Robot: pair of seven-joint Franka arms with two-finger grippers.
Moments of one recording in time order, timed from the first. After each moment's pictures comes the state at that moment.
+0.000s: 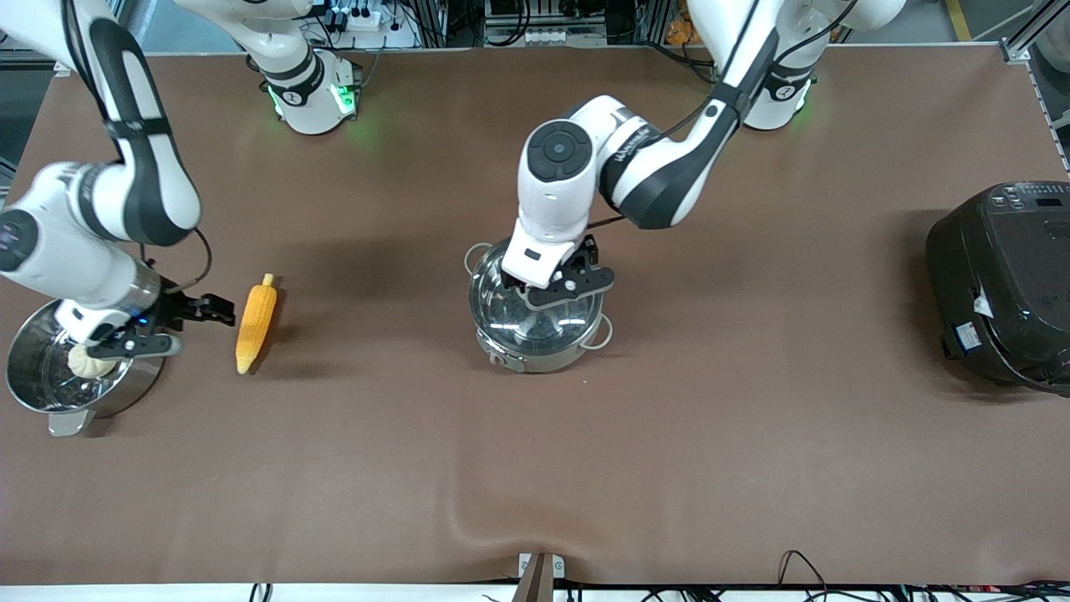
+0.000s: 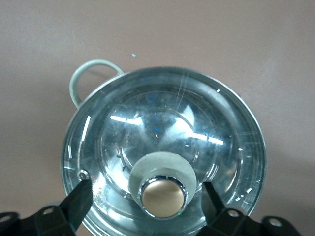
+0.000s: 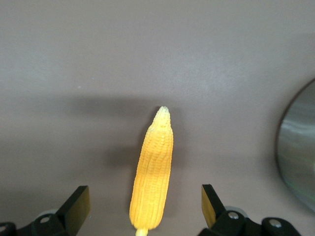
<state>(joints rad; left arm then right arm) -0.78 0.60 -0.01 -1.35 0.00 1.99 -1.10 -0.07 0.28 -0.02 -2.04 0.02 2.29 -0.18</state>
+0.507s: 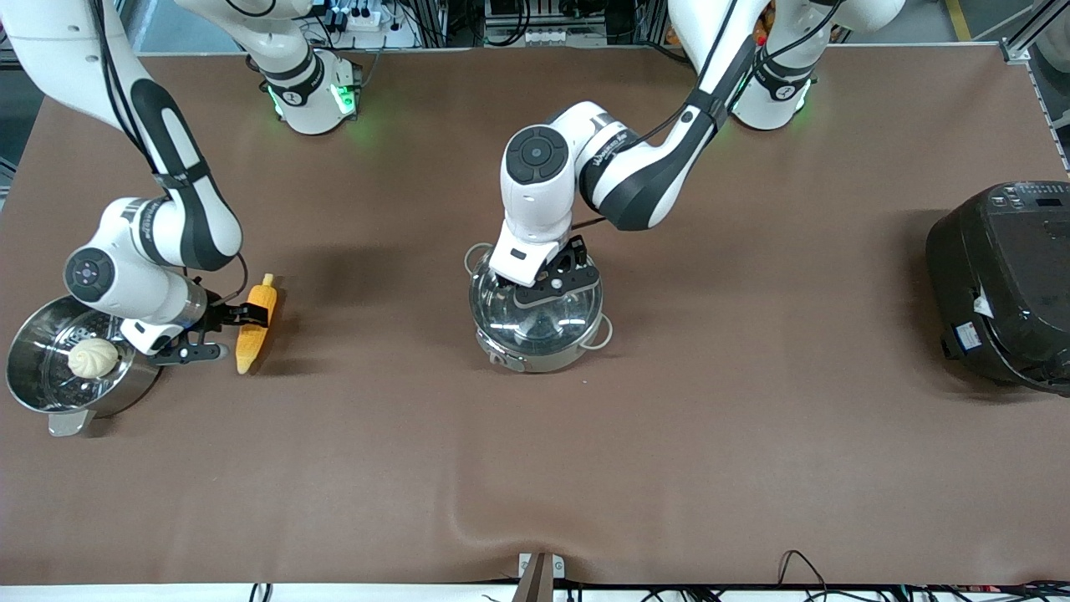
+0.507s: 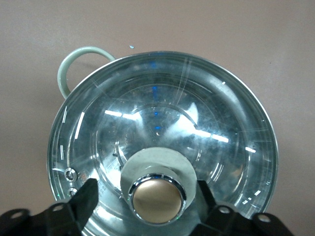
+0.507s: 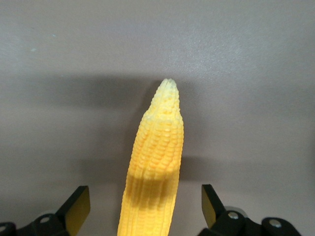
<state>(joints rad) -0.82 0.63 0.01 -1.35 0.00 2.00 -1.10 -0.07 0.42 -0.02 -2.09 0.02 2.40 -0.18</state>
